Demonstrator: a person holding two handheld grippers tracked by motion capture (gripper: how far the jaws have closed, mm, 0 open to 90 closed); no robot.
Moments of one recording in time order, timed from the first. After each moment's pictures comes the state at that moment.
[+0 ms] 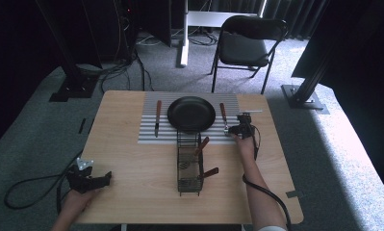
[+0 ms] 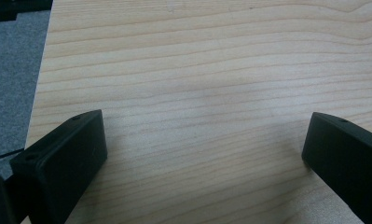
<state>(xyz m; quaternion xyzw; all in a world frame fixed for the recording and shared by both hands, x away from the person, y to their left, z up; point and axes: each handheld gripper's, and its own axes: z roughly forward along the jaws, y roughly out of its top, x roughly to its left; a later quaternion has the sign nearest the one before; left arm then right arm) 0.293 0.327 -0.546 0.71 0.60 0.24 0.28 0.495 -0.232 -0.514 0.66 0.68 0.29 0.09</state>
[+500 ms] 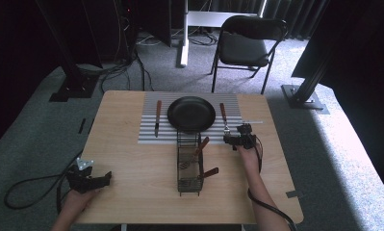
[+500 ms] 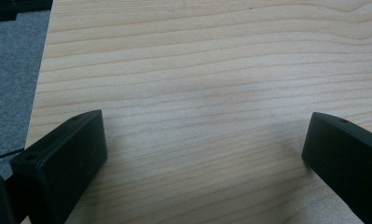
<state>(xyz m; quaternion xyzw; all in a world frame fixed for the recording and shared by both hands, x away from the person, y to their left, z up) 0.293 0.327 -0.546 0.71 0.60 0.24 0.28 0.449 -0.230 -0.521 0.60 0.71 0.33 0.15</state>
